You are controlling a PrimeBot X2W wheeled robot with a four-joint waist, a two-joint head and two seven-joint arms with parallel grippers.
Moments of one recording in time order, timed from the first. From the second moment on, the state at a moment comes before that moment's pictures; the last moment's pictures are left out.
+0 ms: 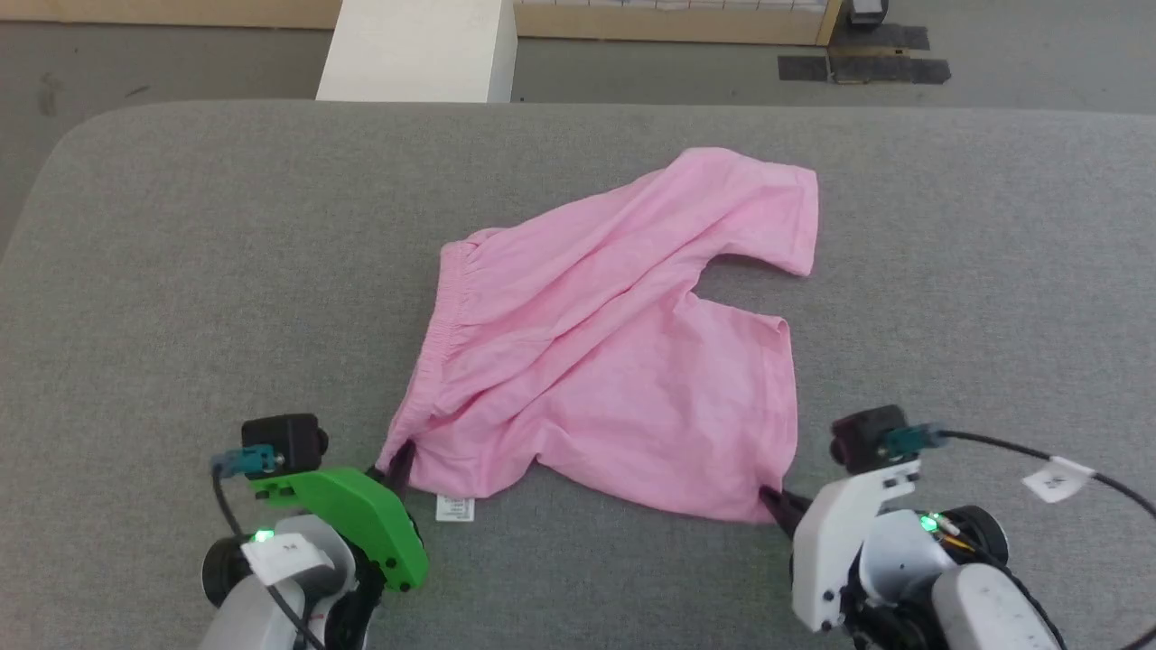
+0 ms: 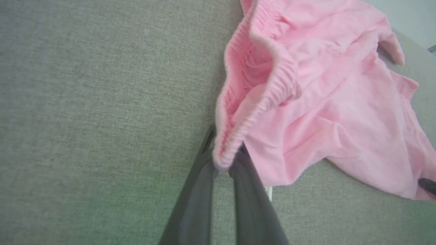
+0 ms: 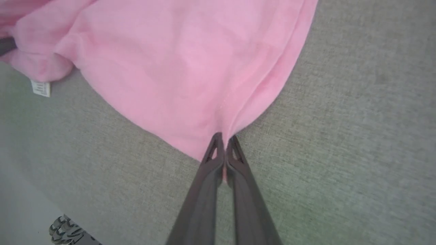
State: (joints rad) left arm -0.14 0.23 -0.23 0.17 -0.61 0.08 0.28; right arm -0.11 -0.05 0.16 0.15 0.27 0.13 0.61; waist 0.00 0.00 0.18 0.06
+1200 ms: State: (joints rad) left arm -1.08 0.41 -0.21 0.19 -0.61 0.04 0.64; right arm -1.30 -0.05 -0.25 0.41 0.68 0.13 0.67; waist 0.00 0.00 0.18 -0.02
